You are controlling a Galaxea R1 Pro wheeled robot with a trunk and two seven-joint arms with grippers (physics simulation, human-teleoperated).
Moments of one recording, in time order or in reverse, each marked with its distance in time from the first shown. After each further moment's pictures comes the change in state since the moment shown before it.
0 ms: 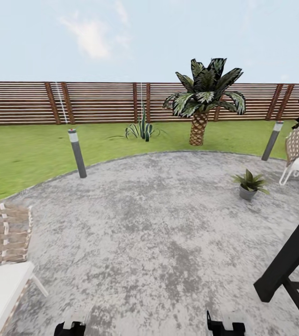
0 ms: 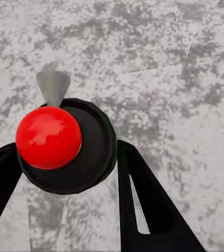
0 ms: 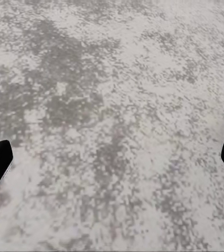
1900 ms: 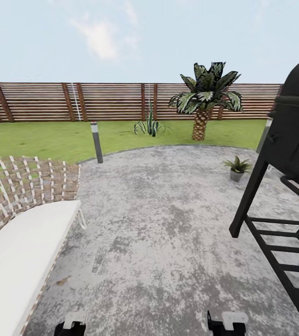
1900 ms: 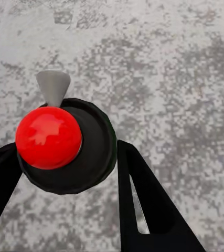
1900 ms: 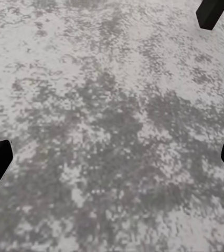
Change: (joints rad) left arm 0.000 0.000 0.001 -0.001 0.000 0.000 0.000; right arm 0.000 -0.002 0.000 0.000 -0.001 0.000 -0.003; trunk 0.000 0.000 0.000
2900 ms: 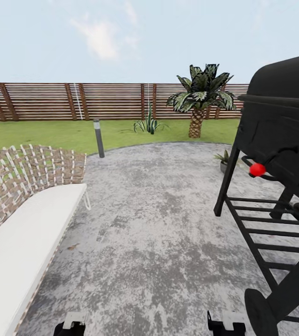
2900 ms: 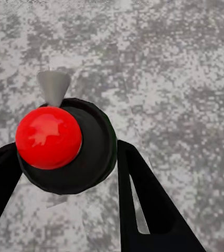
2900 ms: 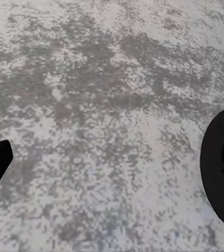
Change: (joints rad) left arm 0.000 0.002 0.000 0.000 0.001 0.001 0.000; right arm 0.000 -0.001 0.000 0.000 0.001 0.000 0.005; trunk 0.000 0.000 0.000
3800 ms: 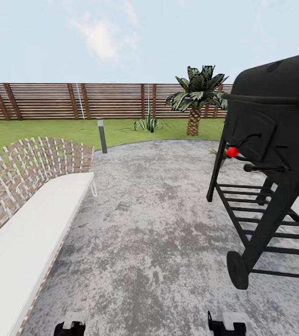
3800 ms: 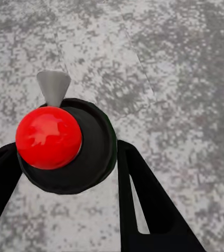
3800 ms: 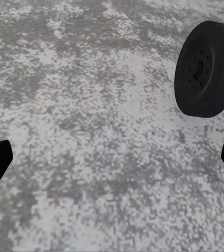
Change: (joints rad) left arm 0.000 0.000 0.000 0.000 0.000 0.000 0.000; right arm 0.000 -0.003 0.000 0.000 0.001 0.000 0.000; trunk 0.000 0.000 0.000
